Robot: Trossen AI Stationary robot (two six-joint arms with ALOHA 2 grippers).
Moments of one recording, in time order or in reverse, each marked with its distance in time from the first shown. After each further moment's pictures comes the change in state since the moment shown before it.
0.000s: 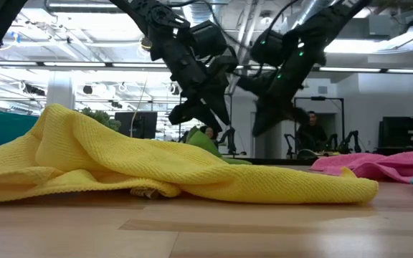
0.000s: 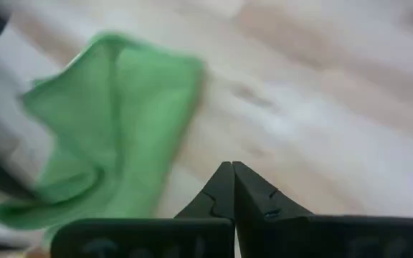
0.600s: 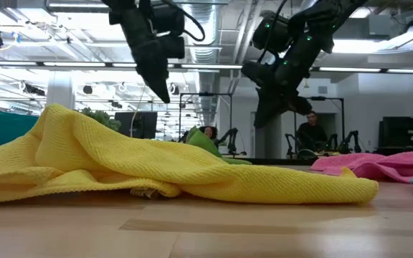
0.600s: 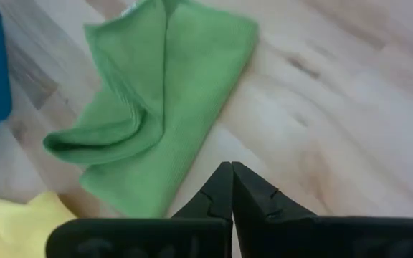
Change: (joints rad) left arm 0.116 -0.357 -0.141 -0.330 -0.161 0.839; right arm 0.114 -0.042 0.000 -0.045 0.003 -0.025
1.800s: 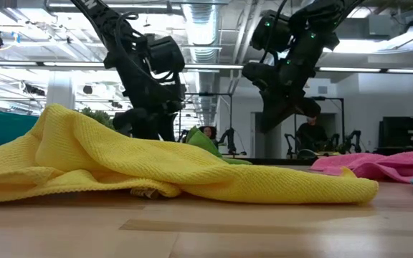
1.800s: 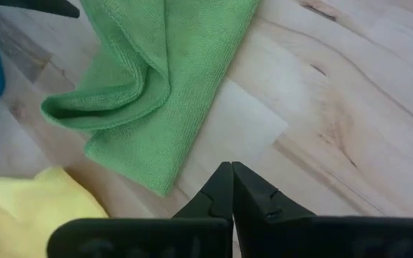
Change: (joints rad) left arm -0.065 0.125 -0.295 0.446 -0.154 0.391; right arm 0.073 0.010 0.000 -0.067 0.003 0.116
